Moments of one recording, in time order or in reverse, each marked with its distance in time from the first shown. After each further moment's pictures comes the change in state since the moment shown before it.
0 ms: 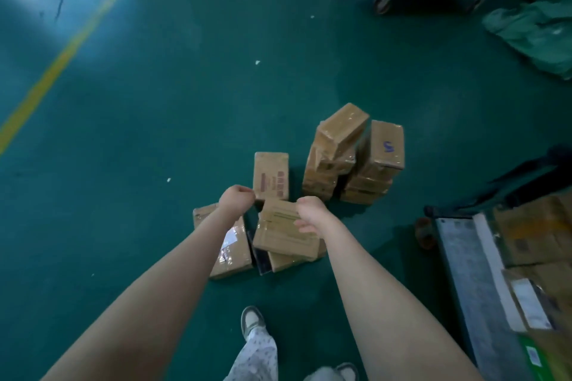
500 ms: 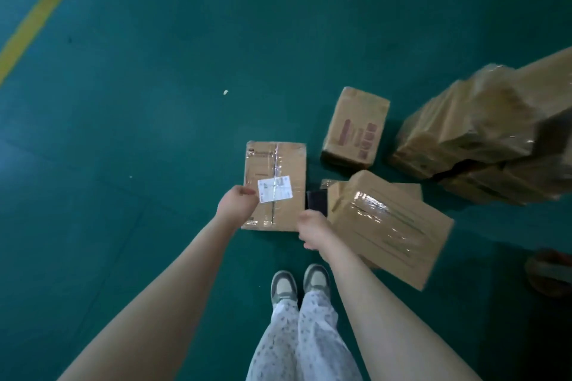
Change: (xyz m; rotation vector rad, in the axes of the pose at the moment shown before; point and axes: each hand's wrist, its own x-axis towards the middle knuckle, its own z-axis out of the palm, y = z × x) left_hand 0.167 -0.210 -0.025 -0.129 0.085 -0.405; right_hand 0.187 0.047 0.210 -0.344 -0.321 0.079
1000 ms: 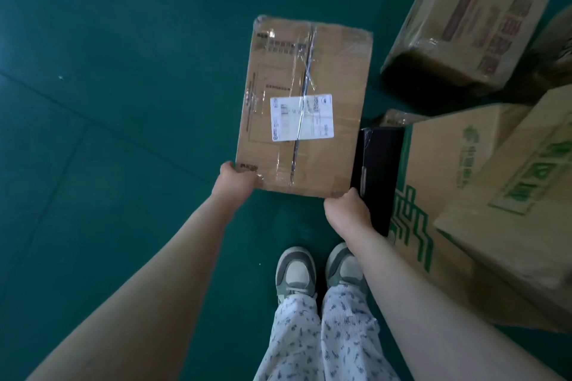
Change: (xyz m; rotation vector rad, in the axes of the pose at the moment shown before) left_hand 0.244 -0.176 0.116 -0.148 0.001 -0.287; right_hand 0.267 0.129 0.095 -0.105 0.193 0.242
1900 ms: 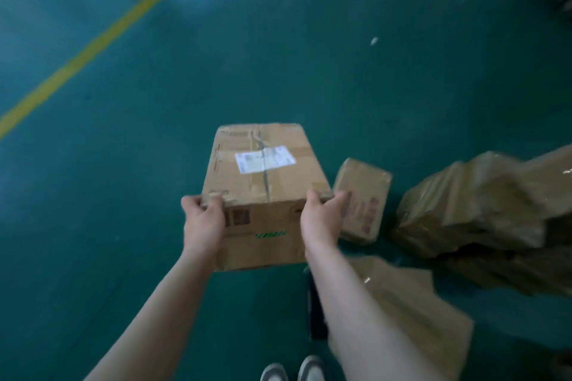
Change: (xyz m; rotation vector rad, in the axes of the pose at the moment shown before) left_hand -0.283 0.186 -0.152 -0.396 0.304 0.385; right_hand -0.276 -0.184 -0.196 0.742 0.326 -0.402
